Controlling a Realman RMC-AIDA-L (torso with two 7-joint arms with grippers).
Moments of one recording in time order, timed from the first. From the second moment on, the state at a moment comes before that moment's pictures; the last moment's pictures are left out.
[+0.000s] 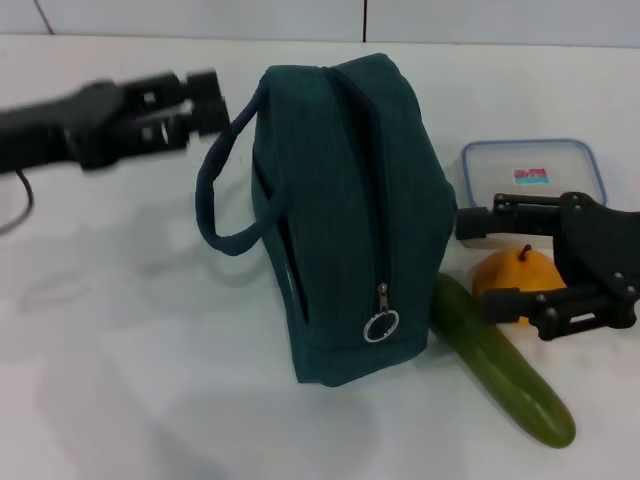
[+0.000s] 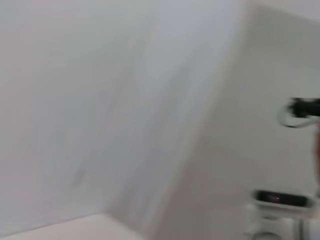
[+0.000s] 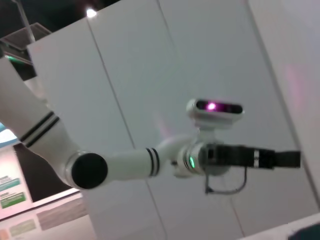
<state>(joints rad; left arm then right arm) -0.38 -1.98 0.80 0.84 1.52 1.87 -1.78 0.59 1.96 -1.09 -0.58 -1.53 -1.91 1.43</state>
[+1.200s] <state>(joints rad) -0.70 -1.98 0.89 1.02 2.07 1.75 -2.69 0.45 1.94 -0.98 -0.57 -1.54 -1.89 1.30</state>
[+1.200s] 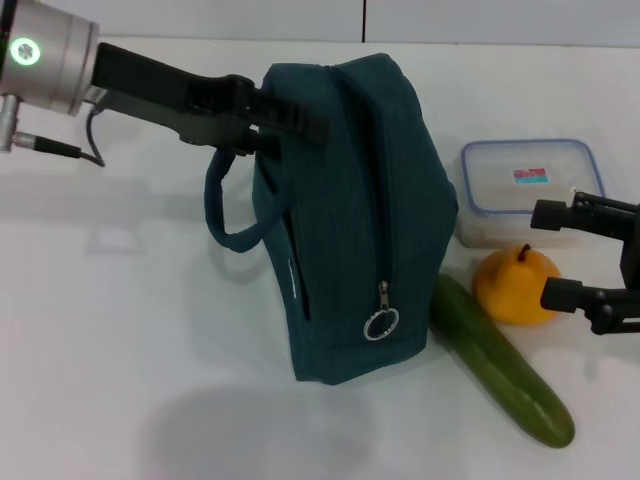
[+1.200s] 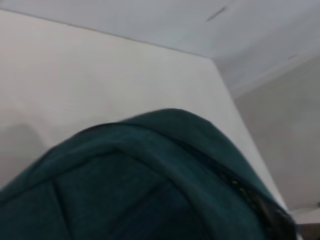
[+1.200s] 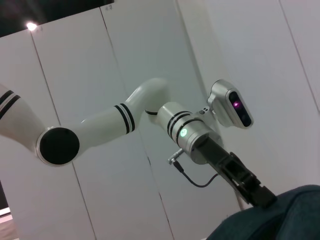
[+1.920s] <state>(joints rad) -0.70 -1.98 0.88 1.00 2.10 1.72 -2.65 0.40 1.94 -0.98 -0.57 -1.54 -1.90 1.30</state>
